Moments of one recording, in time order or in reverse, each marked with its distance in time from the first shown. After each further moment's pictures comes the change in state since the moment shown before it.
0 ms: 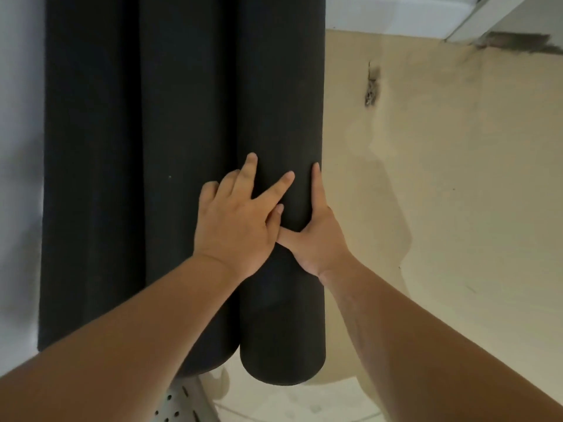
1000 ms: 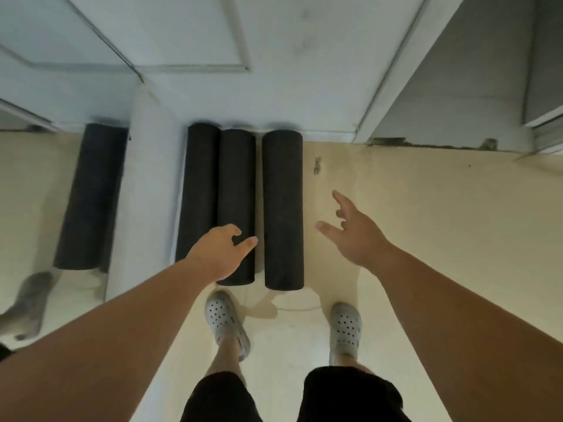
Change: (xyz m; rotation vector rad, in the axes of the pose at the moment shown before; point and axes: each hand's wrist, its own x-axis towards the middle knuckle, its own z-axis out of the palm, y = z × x) left_hand -0.144 0.123 -0.418 -0.432 -0.504 -0.508; right_hand -0.315 -0.244 -0.287 -0.266 -0.136 -0.013
